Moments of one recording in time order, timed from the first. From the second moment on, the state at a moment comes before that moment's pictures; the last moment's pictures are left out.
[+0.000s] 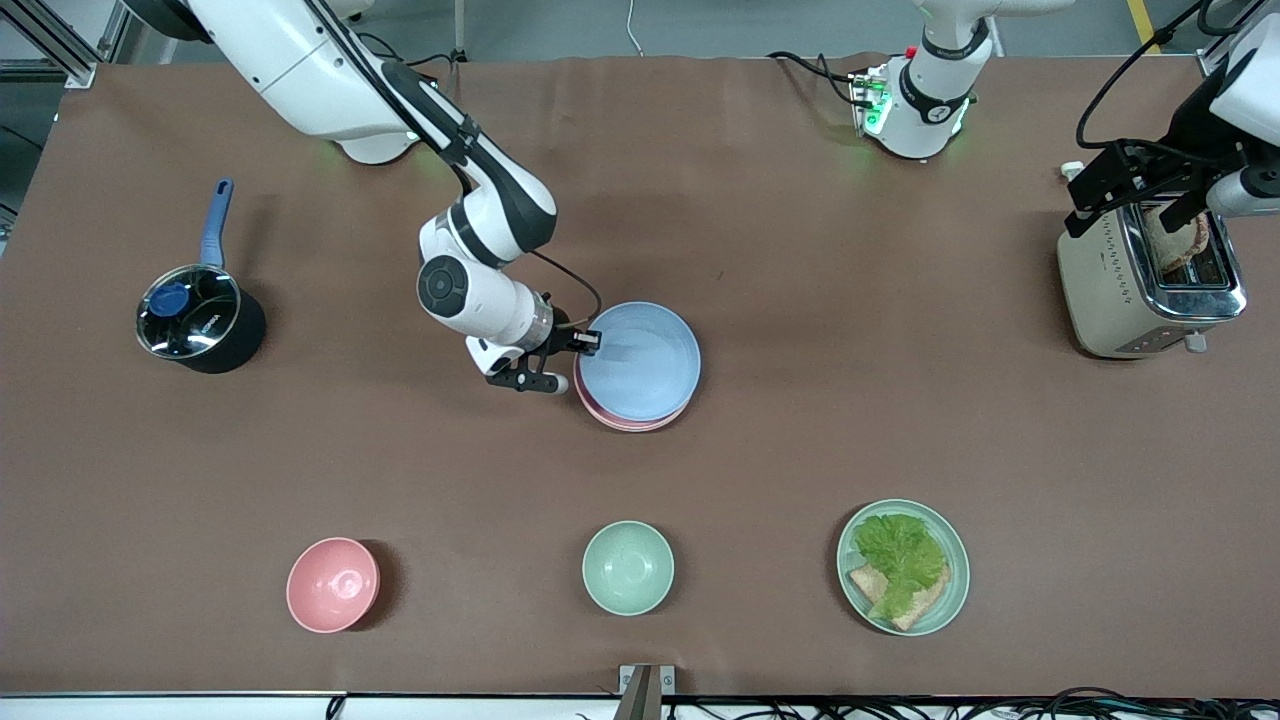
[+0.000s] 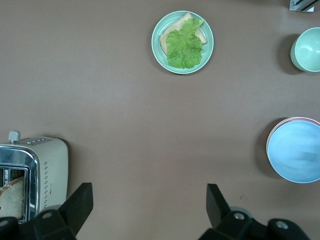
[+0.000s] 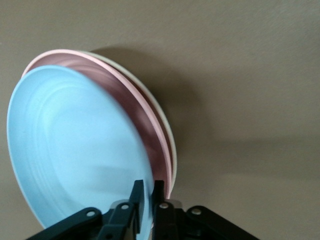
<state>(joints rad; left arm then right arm) -0.06 -0.10 -0.08 -1.57 -0.02 1.58 -0.20 0.21 0.56 0.43 -1.95 0.29 2.55 0.55</state>
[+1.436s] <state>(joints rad) -0.07 -0.08 -0.06 -1.55 -0.02 1.55 -0.11 -0.01 0.03 0.00 -1.59 0.04 1.69 0.28</state>
